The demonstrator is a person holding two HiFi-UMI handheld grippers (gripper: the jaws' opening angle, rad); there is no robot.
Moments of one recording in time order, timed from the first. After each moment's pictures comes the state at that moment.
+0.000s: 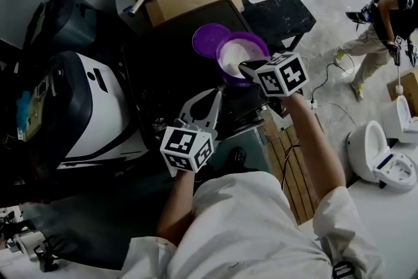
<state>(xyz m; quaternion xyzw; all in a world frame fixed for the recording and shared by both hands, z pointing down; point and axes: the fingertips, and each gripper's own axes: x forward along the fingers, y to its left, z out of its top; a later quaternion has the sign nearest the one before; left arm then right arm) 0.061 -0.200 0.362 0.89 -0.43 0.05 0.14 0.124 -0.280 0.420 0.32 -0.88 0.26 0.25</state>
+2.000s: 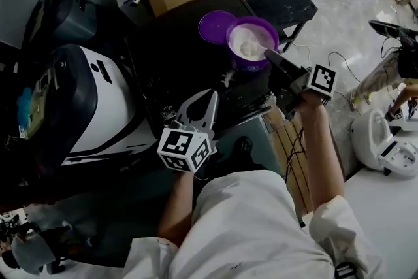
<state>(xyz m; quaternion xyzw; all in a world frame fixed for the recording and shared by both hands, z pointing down) 0.009 -0.163 0.376 0.89 -0.43 0.06 0.16 0.165 -0.253 0.380 0.33 -0.74 0.53 -0.23</state>
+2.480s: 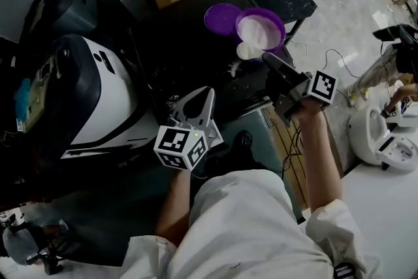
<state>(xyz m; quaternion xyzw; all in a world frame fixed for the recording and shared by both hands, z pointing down) -0.032 -0.137 0.373 0.89 -0.43 0.05 0.16 0.119 -0.206 0.366 0.30 -0.74 0.54 -0.26</state>
